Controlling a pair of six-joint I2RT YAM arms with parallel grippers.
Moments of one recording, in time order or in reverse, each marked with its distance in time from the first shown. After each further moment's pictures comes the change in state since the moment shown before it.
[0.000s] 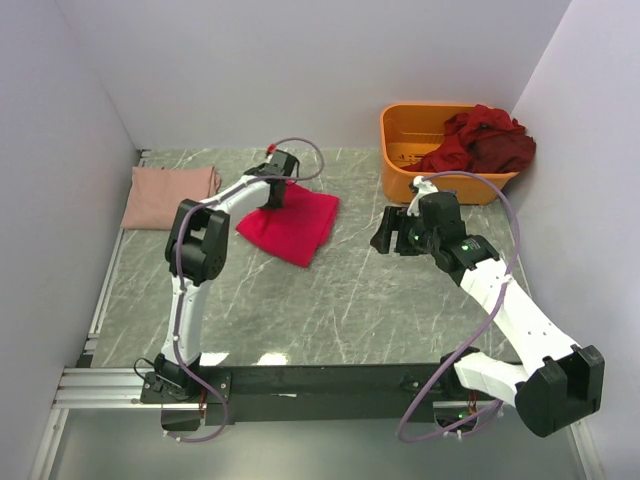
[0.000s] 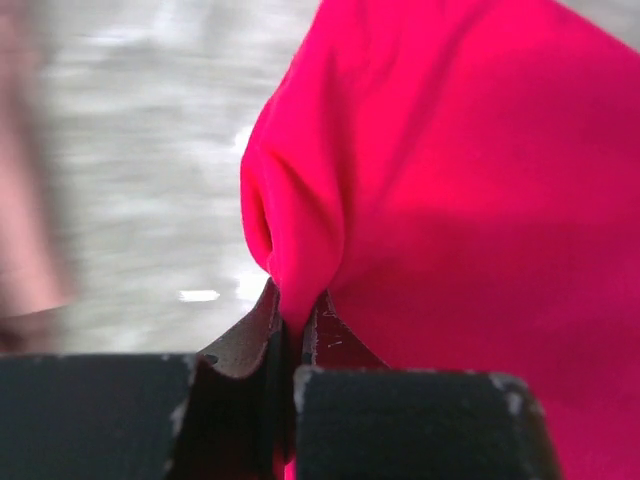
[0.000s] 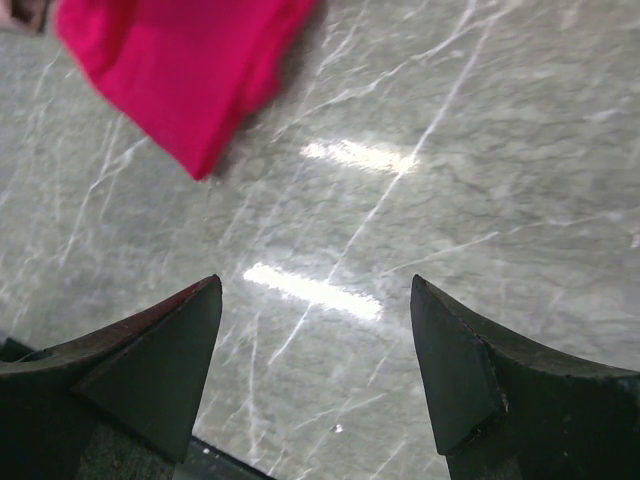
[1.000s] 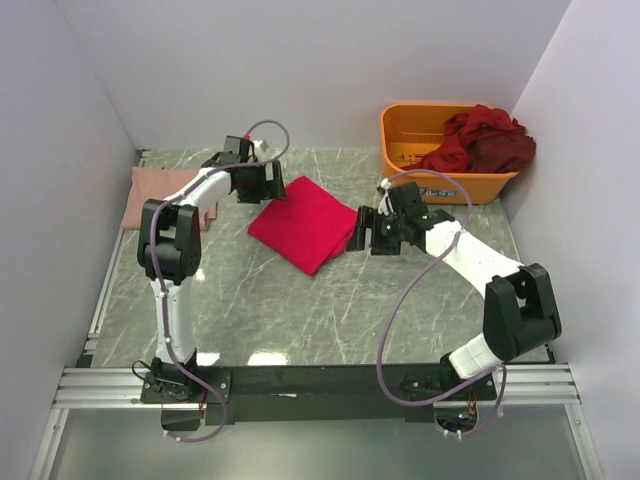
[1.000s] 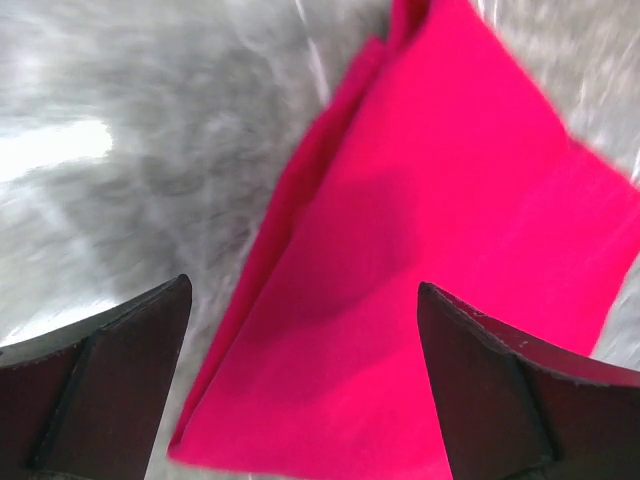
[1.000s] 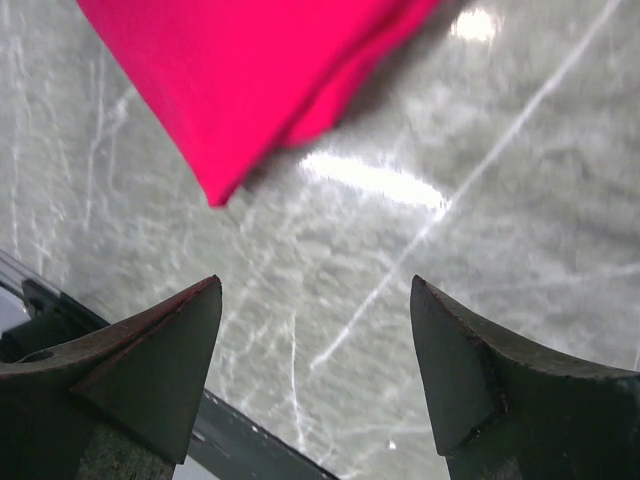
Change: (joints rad) left arm 0.214 -0.107 -0.081 0.092 0.724 -0.023; right arm 0.024 0.414 0.126 0.043 -0.166 0.088
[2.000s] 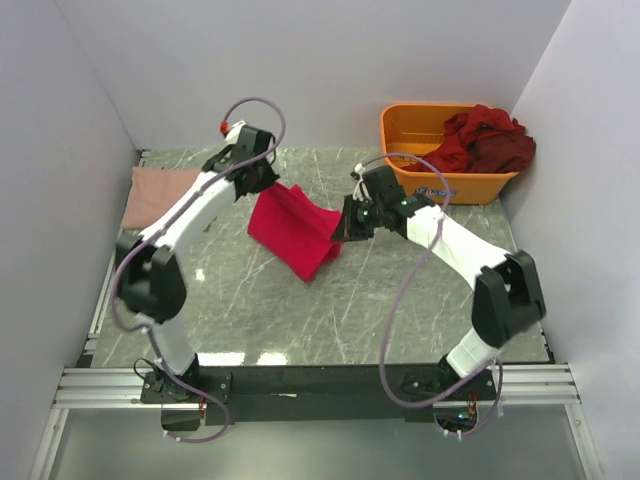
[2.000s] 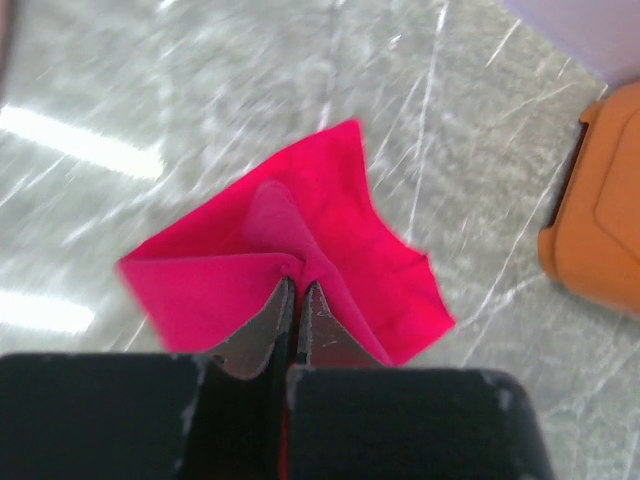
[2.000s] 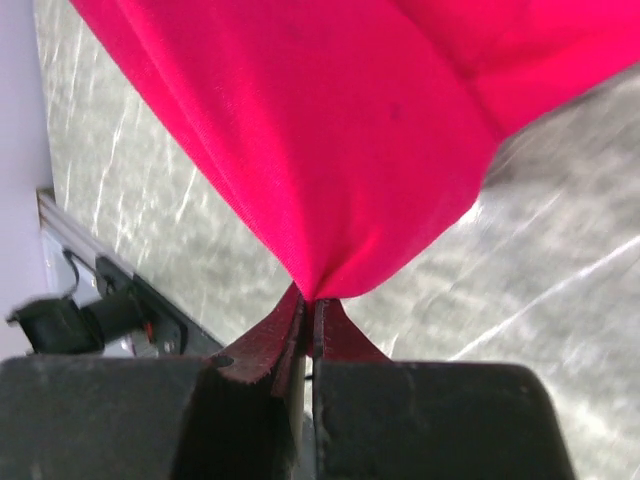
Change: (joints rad) left arm -0.201 -0.403 -0.103 -0.166 -0.595 -0.541; right arm 0.143 0.064 0.192 -0.060 -0.024 0.069
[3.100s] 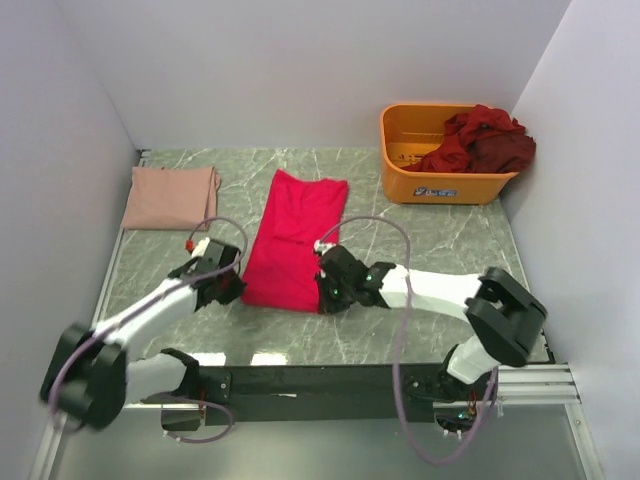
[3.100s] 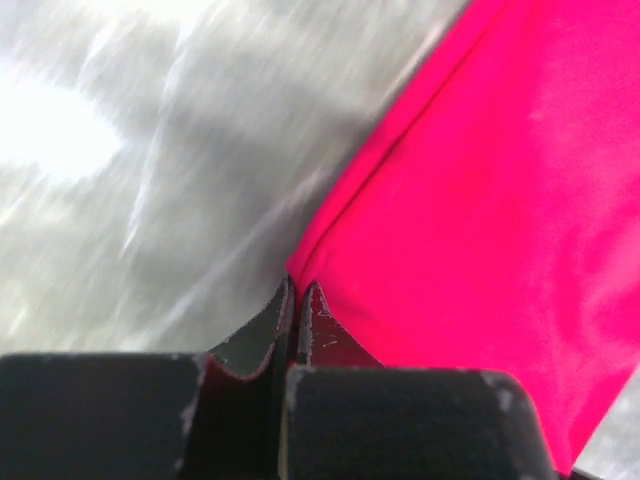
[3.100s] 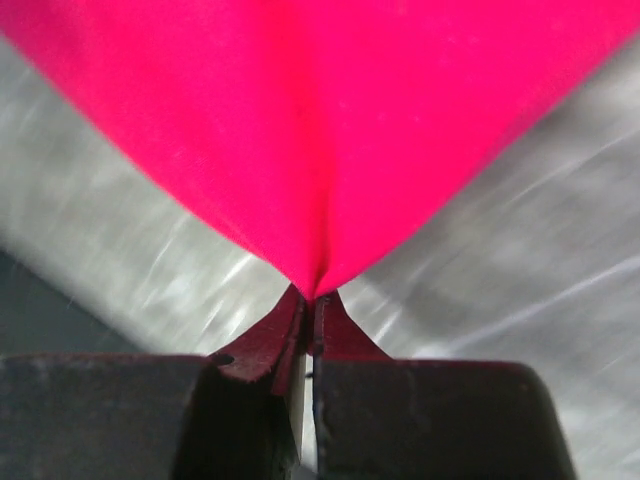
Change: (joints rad) left arm 0.025 -0.487 -1.017 0.247 0.146 -0.171; right arm 0.388 -0.005 -0.386 0.246 0.296 0.019
